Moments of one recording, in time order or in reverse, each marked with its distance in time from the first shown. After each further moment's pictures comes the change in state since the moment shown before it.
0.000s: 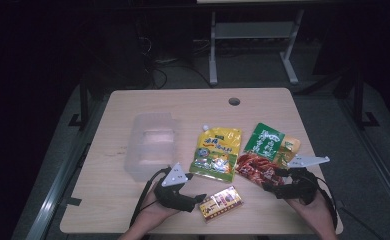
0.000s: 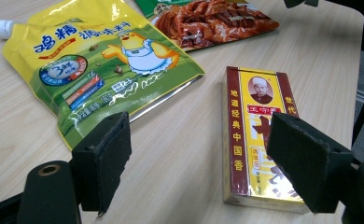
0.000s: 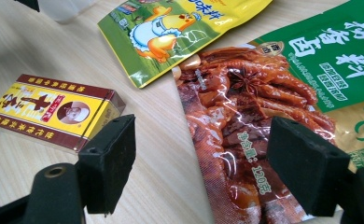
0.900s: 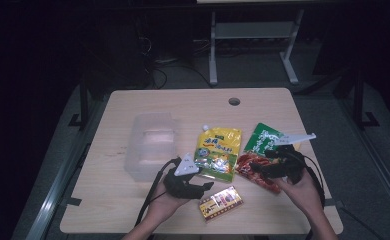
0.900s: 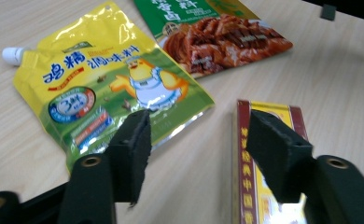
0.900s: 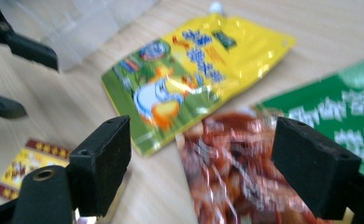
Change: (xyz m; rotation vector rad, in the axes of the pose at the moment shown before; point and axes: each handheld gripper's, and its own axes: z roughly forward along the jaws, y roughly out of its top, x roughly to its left) left arm 0.001 0.037 0.016 0.025 0.043 0.005; right arm 0.007 0.065 0.013 -0.006 -0.005 0.014
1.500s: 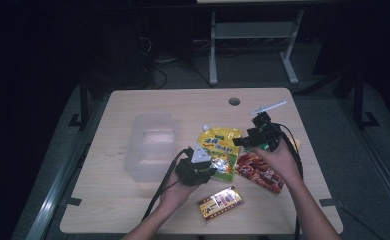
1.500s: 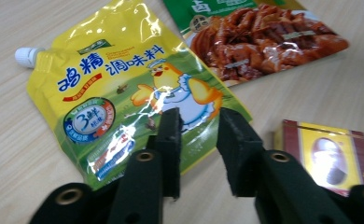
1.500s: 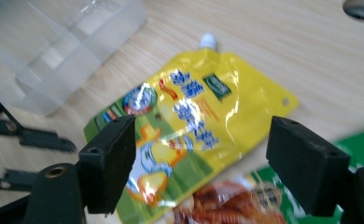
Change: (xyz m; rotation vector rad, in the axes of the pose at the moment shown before) left arm 0.012 0.019 0.035 0.086 0.086 0.015; right arm -0.010 0.083 0.048 0.111 -0.008 0.040
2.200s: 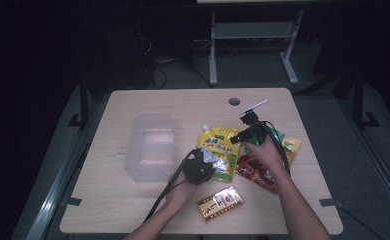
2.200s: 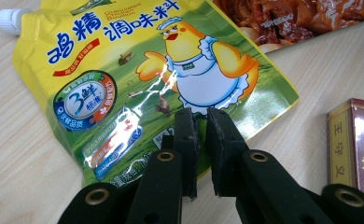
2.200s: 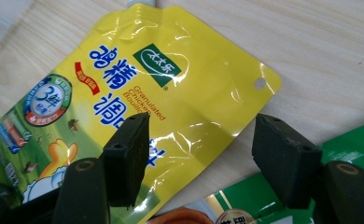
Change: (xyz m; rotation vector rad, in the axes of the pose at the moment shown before) left arm 0.000 -0.004 0.033 0.140 0.065 0.017; right arm -0.038 0.008 0.072 0.187 -0.085 0.121
